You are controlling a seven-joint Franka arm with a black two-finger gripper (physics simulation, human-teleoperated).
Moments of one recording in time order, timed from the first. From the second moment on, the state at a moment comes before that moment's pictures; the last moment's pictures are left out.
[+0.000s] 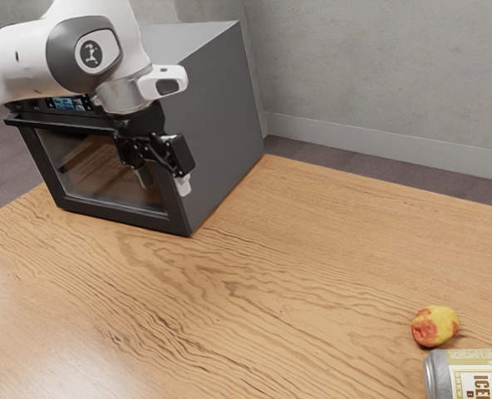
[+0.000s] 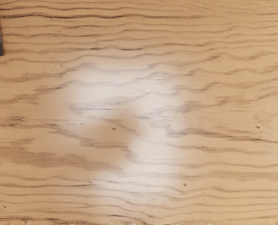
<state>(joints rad) 0.13 0.19 0.09 -1.29 -0.09 1.46 0.17</state>
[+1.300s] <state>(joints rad) 0.12 -0.06 0.62 -1.64 -0.14 2.13 1.66</state>
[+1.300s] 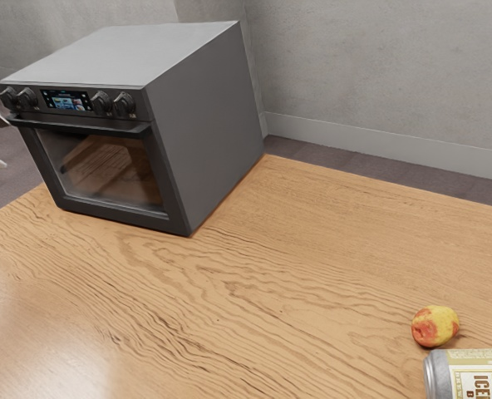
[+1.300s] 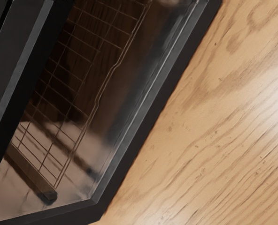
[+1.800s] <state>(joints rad) 0.16 0.14 0.63 -1.50 -0.58 2.15 2.16</state>
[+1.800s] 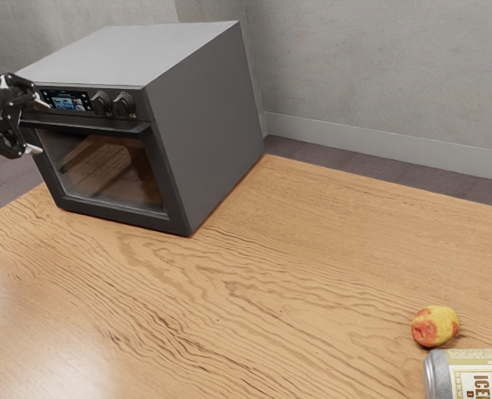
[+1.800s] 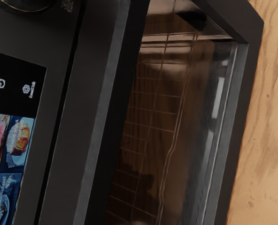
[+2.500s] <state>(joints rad) 0.13 0.16 0.61 -1.63 -0.59 2.24 2.48</state>
